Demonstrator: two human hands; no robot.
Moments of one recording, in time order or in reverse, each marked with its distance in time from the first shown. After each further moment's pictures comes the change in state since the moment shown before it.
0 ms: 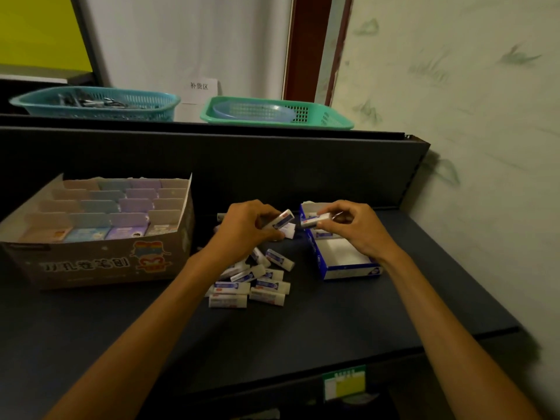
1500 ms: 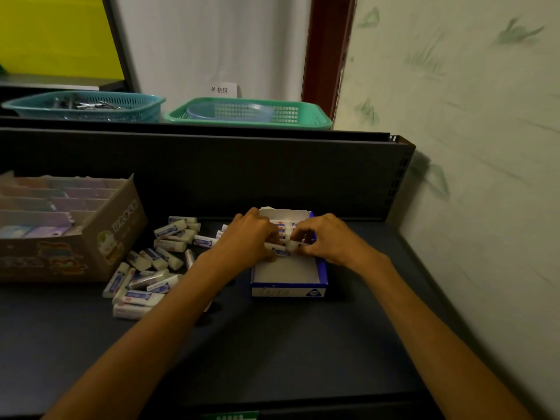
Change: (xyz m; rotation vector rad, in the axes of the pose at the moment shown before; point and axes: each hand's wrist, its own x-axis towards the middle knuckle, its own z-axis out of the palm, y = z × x) left_hand 0.072 0.066 0.098 0.577 -0.193 -0.079; right_hand 0.040 0.075 -0.058 -0.497 -0.381 -0.147
